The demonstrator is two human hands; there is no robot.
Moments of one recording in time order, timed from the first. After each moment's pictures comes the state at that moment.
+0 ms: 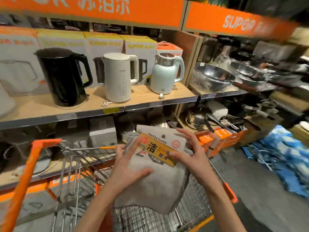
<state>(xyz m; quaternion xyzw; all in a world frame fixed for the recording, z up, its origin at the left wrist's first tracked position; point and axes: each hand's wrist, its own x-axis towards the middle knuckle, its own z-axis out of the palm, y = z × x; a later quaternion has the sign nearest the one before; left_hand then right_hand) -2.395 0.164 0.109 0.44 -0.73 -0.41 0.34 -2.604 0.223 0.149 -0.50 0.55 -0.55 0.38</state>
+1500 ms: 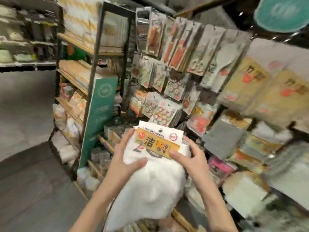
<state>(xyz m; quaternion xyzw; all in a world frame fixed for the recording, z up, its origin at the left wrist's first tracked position) -2.289 0.802 0.154 -0.36 -0.63 -0.68 -0.16 -2.146 0.947 0.202 0.26 0.73 -0.52 -0.35</state>
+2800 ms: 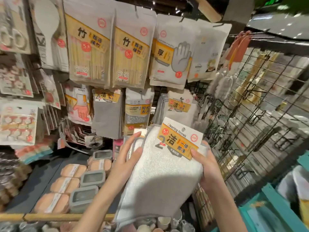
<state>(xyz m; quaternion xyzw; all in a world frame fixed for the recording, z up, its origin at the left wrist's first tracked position) -2.033 1.032 0.166 -0.56 -0.44 -0.56 -0.43 -1.808 1.038 0.192 0.35 0.40 -0.58 -0.62</state>
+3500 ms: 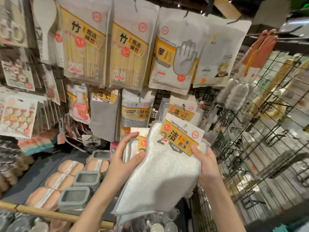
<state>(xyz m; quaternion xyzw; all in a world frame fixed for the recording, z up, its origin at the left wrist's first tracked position) -1.978 1.074 0.167 -0.49 -0.50 -0.62 -0.35 -1.757 1.129 0.189 0.36 0.43 -0.59 -0.59</state>
